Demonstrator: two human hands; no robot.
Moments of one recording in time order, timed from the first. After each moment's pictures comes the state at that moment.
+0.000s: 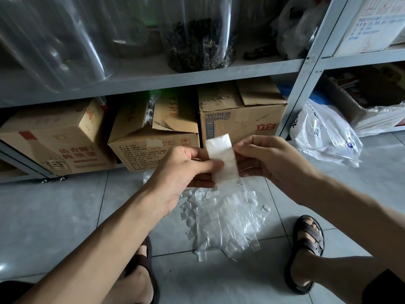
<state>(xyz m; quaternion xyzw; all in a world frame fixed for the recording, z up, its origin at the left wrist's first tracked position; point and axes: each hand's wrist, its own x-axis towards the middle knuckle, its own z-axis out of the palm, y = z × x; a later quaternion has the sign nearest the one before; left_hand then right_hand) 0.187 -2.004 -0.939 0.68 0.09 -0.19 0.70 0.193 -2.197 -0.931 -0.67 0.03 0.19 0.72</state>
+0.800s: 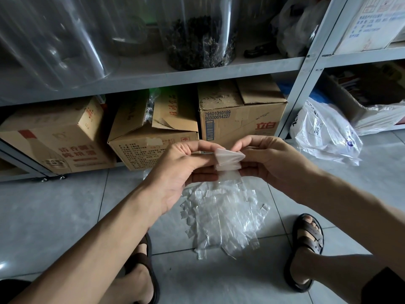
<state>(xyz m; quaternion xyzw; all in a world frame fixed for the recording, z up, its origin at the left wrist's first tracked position) 0.182 -2.007 -0.924 0.65 0.06 -0.18 0.74 0.192 -2.197 -0.931 -0.61 0.01 0.23 0.76</state>
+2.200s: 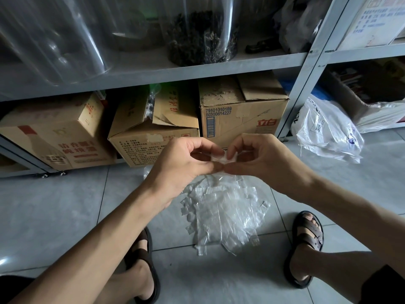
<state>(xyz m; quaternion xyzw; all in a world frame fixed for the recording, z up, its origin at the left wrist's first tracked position) 0.184 -1.997 -0.937 0.77 -0.05 -0.11 0.62 0.188 -2.195 -0.940 -0.81 -0.13 0.12 0.56</state>
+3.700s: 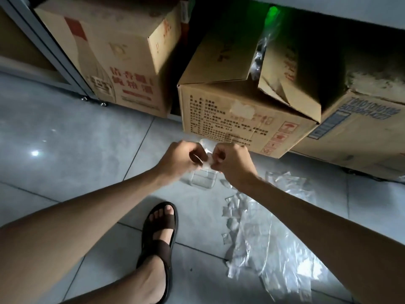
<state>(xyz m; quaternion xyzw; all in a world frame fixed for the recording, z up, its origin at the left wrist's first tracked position) 0.277 -1.776 -1.194 0.86 0.11 -0.10 0.50 0.332 -1.940 -1.198 -0.91 -0.19 0.15 0.34</state>
